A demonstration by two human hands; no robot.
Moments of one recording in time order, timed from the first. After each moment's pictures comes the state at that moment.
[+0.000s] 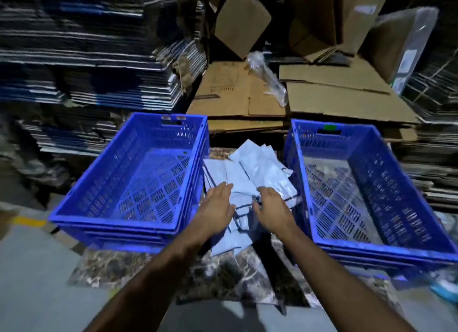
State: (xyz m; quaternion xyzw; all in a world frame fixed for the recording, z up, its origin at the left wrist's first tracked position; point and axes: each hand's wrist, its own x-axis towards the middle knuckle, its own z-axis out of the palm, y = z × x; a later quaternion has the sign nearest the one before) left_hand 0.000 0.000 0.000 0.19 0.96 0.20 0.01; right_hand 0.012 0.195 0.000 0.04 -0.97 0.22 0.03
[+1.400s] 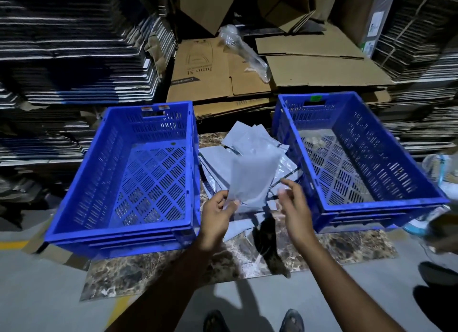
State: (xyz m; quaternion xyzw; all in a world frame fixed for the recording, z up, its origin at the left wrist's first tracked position) left_hand 0.051 -0.022 0.000 0.00 0.67 0.73 0.11; right_hand 0.112 0.150 0.039 -0.21 -0.77 0.59 0.12
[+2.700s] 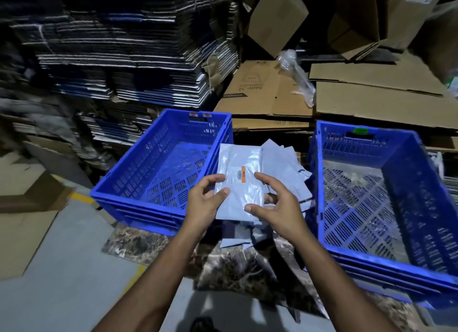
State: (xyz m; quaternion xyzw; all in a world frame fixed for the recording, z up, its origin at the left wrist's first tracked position) left_hand 0.071 -0.008 0.076 -0.06 0.74 0.67 -0.08; right_hand 0.072 0.194 0.089 0.12 -0.77 0.63 -0.02
